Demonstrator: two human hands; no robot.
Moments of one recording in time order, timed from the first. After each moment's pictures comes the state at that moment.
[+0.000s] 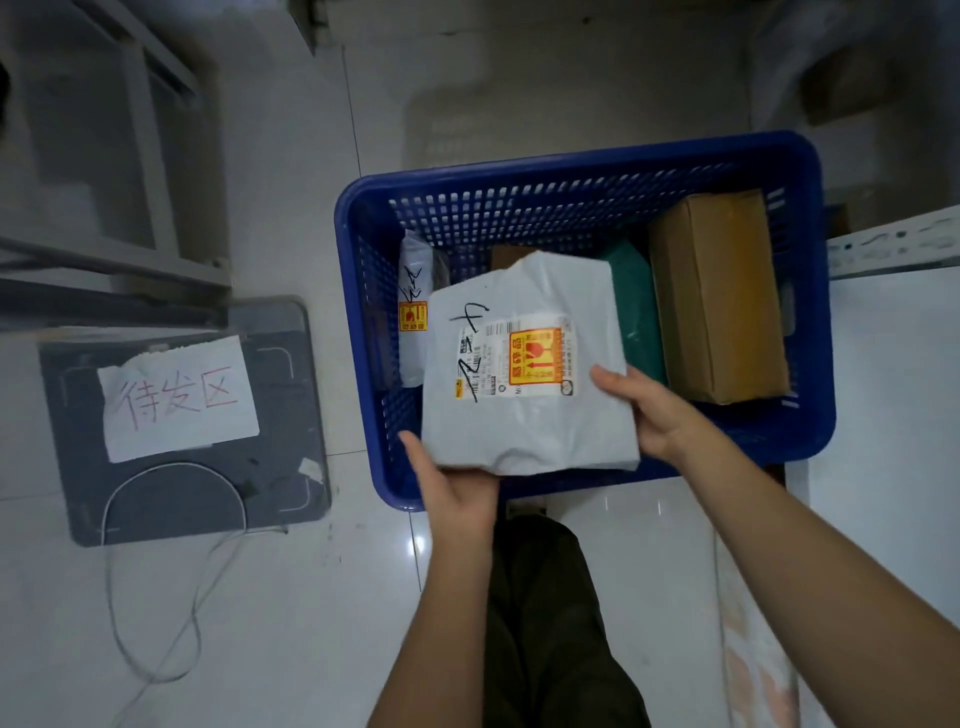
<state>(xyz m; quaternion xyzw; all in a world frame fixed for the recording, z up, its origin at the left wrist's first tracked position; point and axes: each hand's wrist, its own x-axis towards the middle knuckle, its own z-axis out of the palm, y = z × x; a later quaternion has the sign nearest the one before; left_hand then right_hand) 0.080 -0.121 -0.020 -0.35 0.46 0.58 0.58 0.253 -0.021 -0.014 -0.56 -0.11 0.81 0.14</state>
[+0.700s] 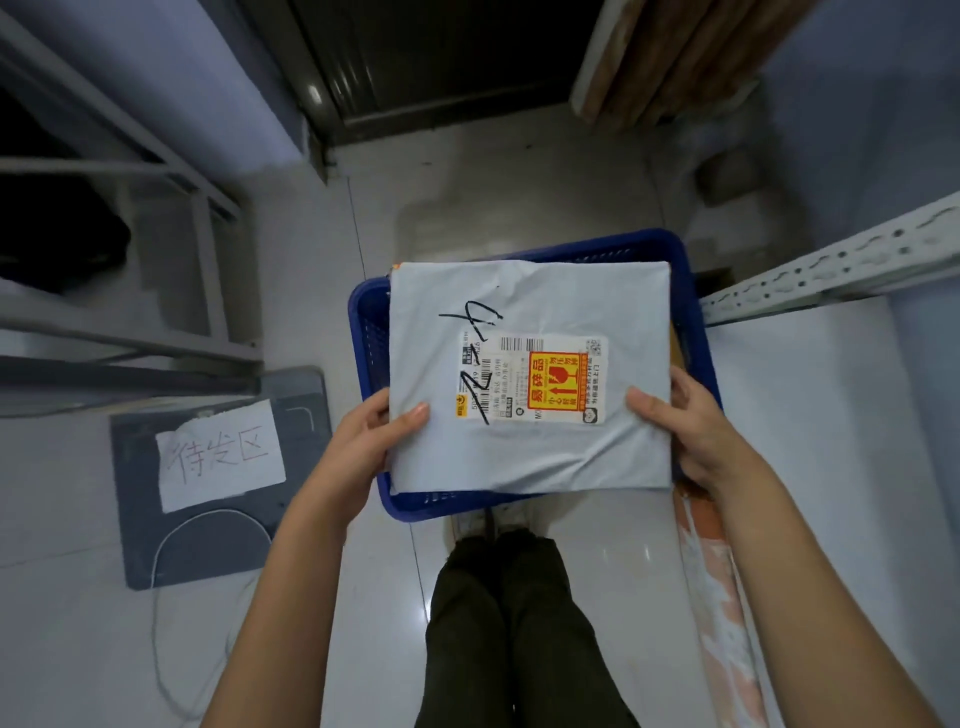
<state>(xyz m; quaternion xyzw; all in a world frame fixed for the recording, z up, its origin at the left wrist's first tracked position) 0.000 -0.055 0.194 0.21 0.62 0.28 0.70 0.312 -0.021 0.186 -0.61 -0.27 0.69 0.28</state>
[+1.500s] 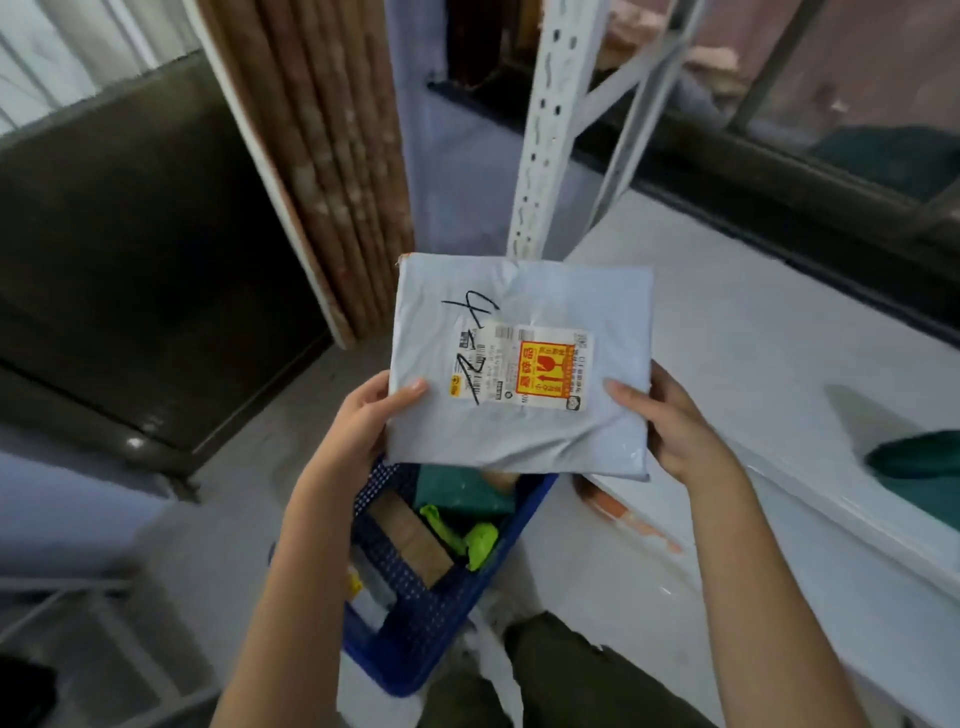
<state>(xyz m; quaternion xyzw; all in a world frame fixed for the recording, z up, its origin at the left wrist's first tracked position) 0.153 0.036 0.451 0.49 0.40 0.17 0.76 0.389 -0.149 0.461 -0.64 -0.13 0.44 0.61</state>
